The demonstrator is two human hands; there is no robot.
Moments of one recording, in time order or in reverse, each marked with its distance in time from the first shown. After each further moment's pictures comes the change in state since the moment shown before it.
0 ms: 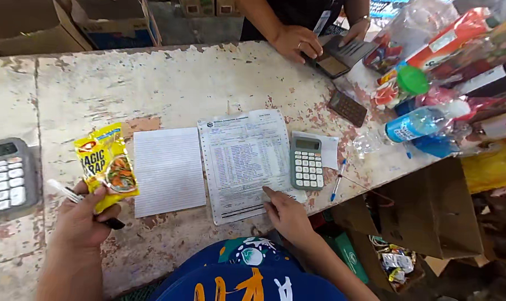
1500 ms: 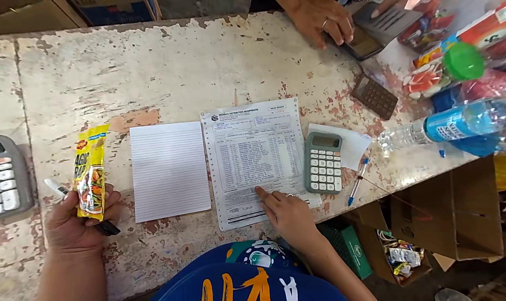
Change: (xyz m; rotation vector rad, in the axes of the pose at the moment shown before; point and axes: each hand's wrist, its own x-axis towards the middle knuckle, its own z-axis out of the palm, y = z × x) left_hand 0.021 -0.012 -0.029 -0.615 -0.374 -0.179; right_hand 0.025 -0.012 0.011 -0.169 0.018 -0.180
